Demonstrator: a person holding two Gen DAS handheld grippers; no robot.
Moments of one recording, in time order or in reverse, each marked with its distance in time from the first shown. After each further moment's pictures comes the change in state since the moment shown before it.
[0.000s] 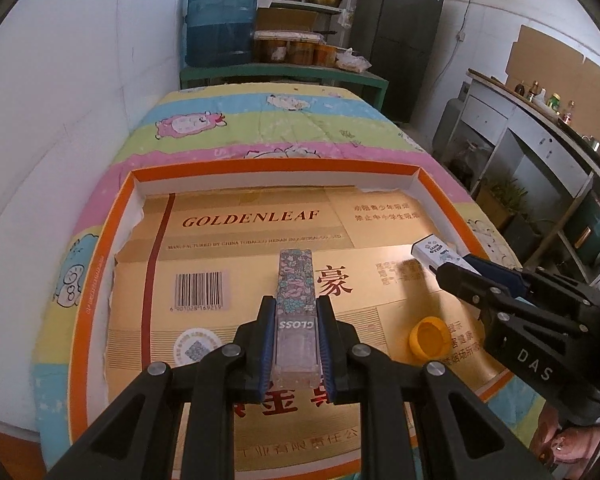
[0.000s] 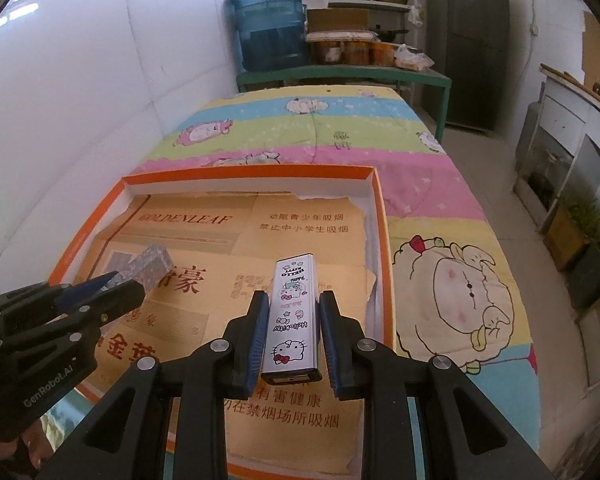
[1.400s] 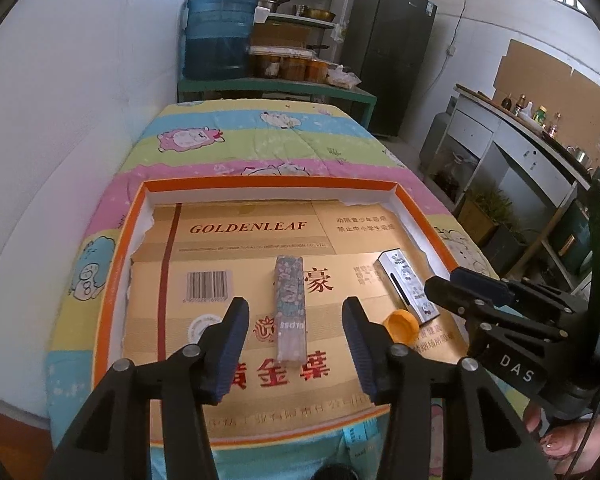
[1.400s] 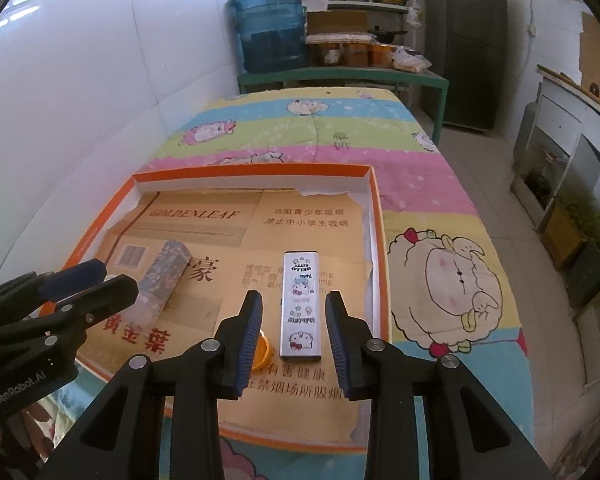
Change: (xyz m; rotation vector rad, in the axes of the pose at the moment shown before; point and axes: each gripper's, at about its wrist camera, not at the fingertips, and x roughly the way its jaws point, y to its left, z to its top) left arm -0.040 0.003 -0.006 -0.008 -0.052 -0.046; right arm -0.029 0.006 -0.009 0.000 -0.015 -0.007
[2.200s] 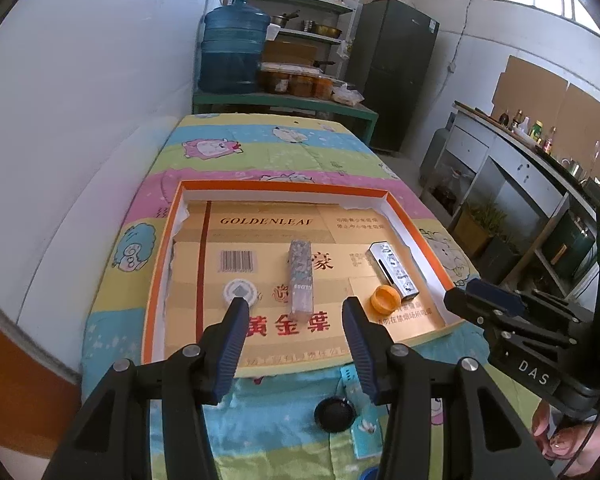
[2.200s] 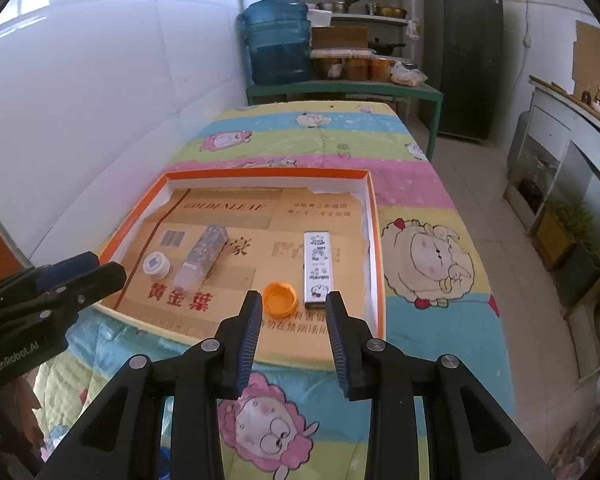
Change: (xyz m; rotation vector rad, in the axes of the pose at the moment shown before) left arm -0.062 0.011 -0.027 -0.034 -0.049 0.001; right arm -0.063 0.020 -0.025 -0.010 -0.024 -0.003
